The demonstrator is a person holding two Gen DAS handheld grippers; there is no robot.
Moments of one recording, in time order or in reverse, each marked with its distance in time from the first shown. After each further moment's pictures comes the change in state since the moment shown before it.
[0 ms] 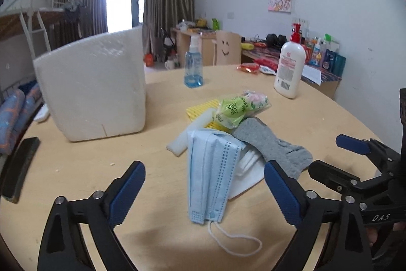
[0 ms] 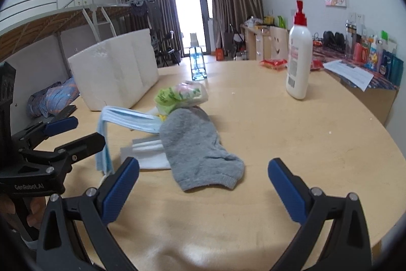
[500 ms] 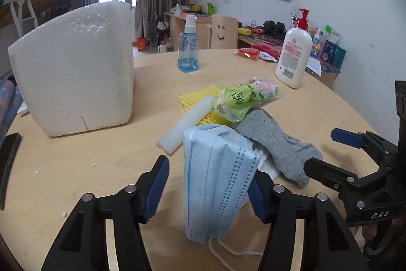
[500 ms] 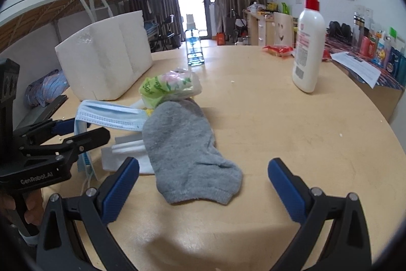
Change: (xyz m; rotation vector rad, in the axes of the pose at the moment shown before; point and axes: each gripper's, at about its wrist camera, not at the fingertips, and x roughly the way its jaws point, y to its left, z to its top) left arm 0.033 0.008 0.006 -0.014 0.084 -0.049; right arm 0.027 -0.004 0.013 -0.027 0.104 0.002
